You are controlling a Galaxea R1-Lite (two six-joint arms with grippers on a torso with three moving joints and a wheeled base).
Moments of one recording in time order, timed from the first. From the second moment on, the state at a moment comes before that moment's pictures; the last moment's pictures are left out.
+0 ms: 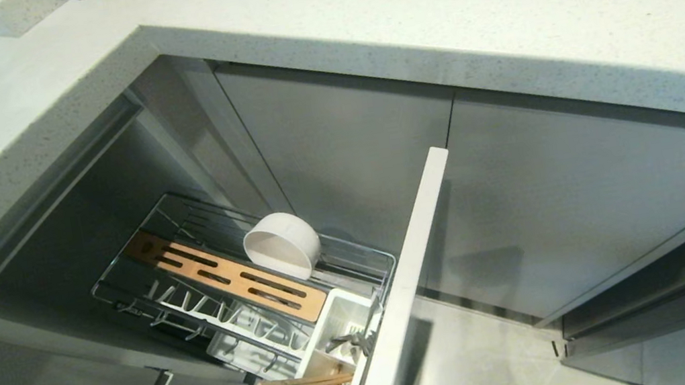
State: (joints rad) left arm 0.01 1.22 -1.91 0.49 0.63 0.10; right arm 0.00 0.00 0.00 0.00 0.00 0.02
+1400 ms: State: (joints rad) left arm 0.40 1.38 -1.94 1.08 0.63 0.48; right arm 0.00 0.00 0.00 0.00 0.00 0.02
